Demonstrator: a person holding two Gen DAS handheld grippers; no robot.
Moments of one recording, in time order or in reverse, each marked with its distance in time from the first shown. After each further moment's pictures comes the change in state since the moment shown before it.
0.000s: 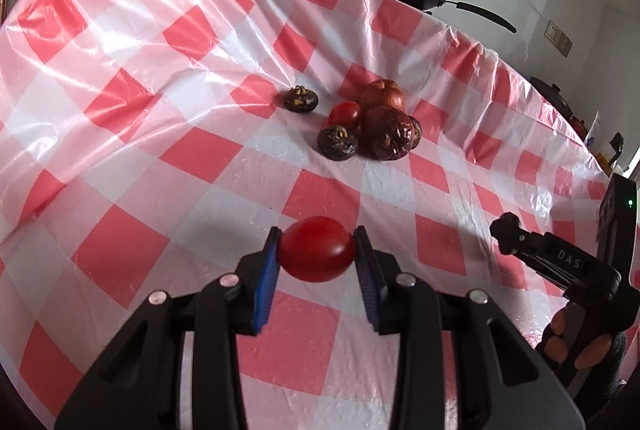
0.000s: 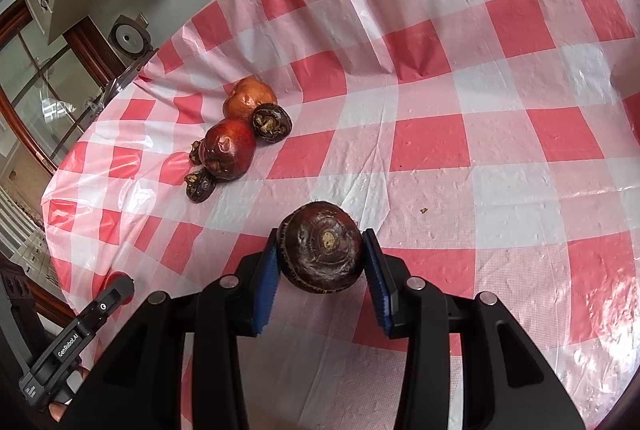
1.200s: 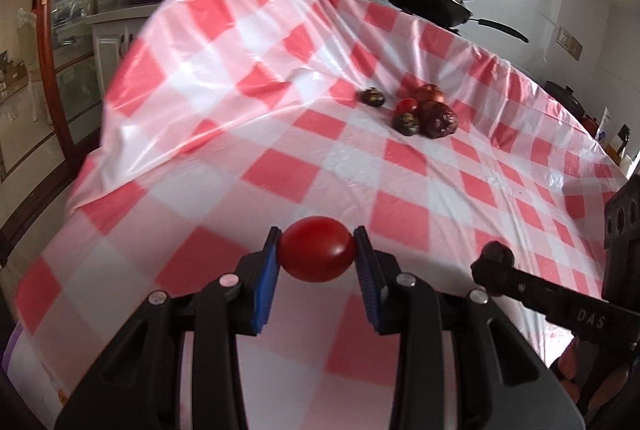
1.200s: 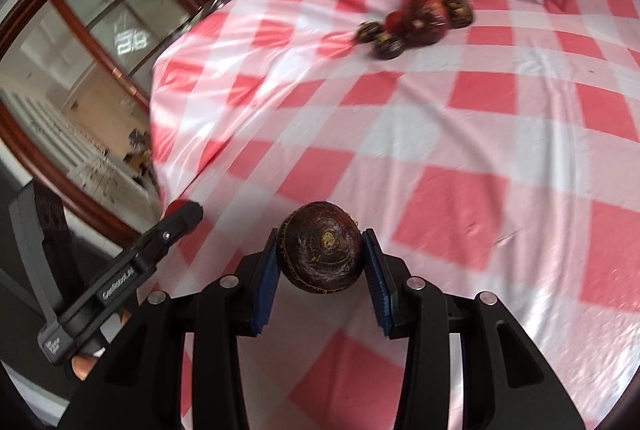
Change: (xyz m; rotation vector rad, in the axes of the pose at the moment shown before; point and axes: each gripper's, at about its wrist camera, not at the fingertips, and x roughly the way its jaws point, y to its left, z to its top) left arm -0.108 0.074 -0.064 -0.004 -0.057 0.117; right arm -0.037 0.135 -0.126 -0.174 0.185 0.271
